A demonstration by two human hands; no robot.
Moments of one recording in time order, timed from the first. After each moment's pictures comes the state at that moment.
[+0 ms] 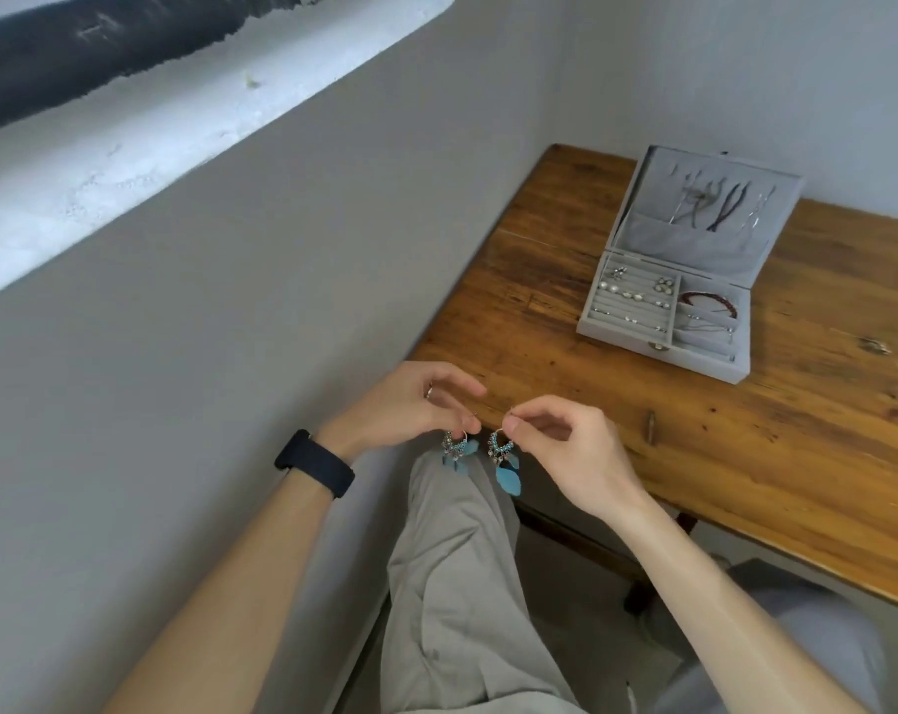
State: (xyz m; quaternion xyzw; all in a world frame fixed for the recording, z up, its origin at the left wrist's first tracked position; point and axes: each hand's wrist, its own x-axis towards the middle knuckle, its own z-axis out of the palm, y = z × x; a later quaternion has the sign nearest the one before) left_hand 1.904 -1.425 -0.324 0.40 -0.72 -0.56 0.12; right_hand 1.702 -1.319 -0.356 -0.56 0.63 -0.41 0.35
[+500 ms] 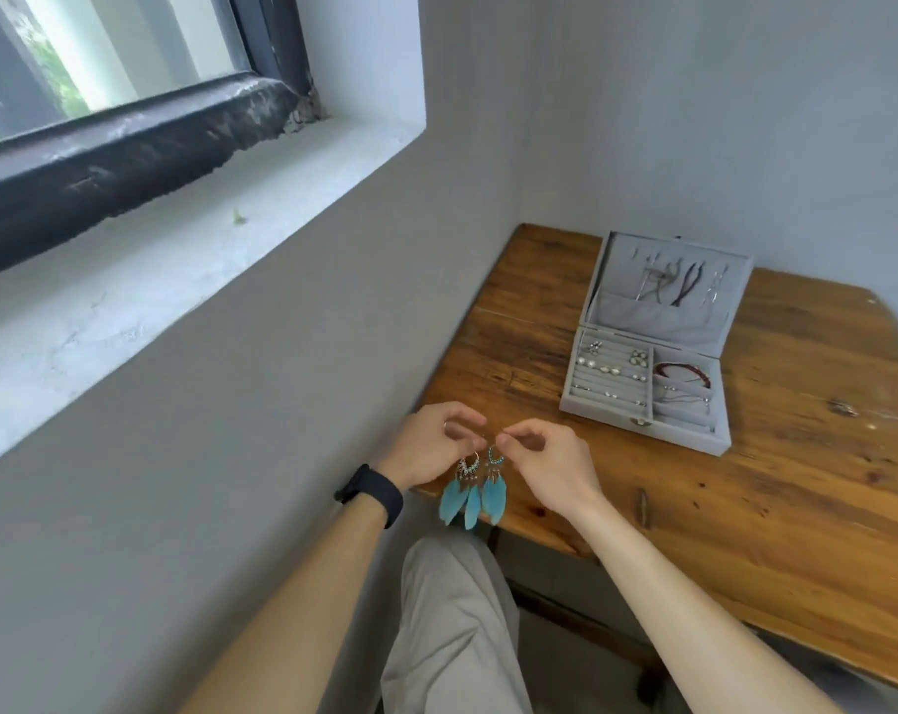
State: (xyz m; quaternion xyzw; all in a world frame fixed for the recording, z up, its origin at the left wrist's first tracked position) left_hand 1.848 -1.493 -0.358 0.46 -0.74 -0.46 0.16; right_hand 1.683 -1.404 -0.369 -0.50 0.73 -0.38 0.29
